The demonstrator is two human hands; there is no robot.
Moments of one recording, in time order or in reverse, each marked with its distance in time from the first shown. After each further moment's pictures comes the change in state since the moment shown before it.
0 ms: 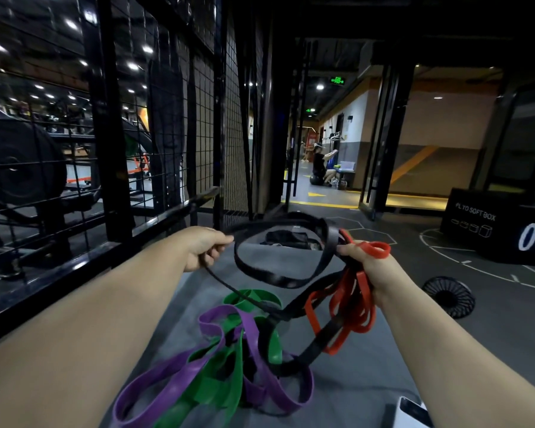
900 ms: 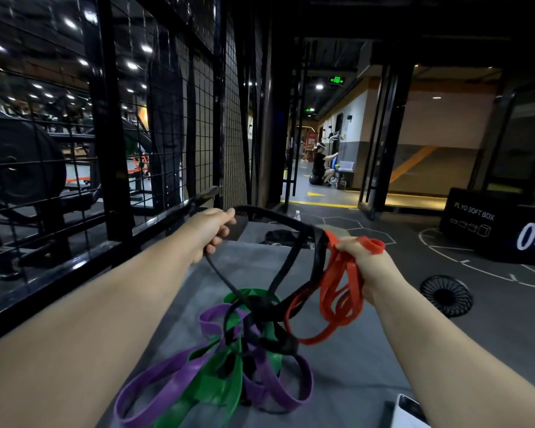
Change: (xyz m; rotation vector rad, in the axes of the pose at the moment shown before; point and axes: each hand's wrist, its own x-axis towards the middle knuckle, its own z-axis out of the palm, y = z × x) left_hand -0.014 0.014 0.011 0.084 0.119 0.249; right_hand 0.010 0.008 0.010 0.024 0.111 -0.059
